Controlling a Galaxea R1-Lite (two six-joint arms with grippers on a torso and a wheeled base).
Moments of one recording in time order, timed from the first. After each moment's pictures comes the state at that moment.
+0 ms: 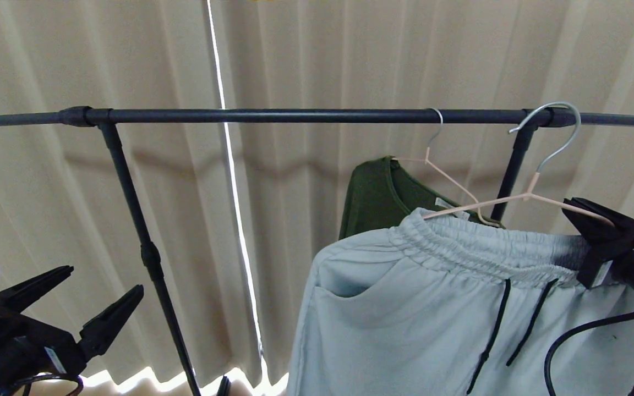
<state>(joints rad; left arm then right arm) -0.20 1.11 -0.09 -0.93 0.00 0.14 0.29 1.28 -0.30 -1.06 -0.19 -0.30</state>
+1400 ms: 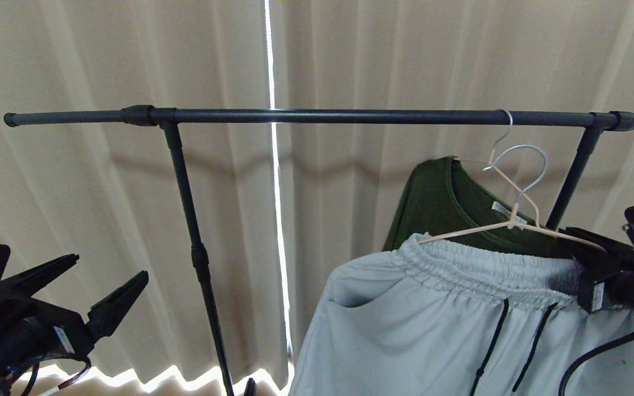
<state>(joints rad) -0.19 1.16 -0.14 -0.93 0.00 0.13 0.26 1.25 -0.32 -0.81 -0.21 -0.32</state>
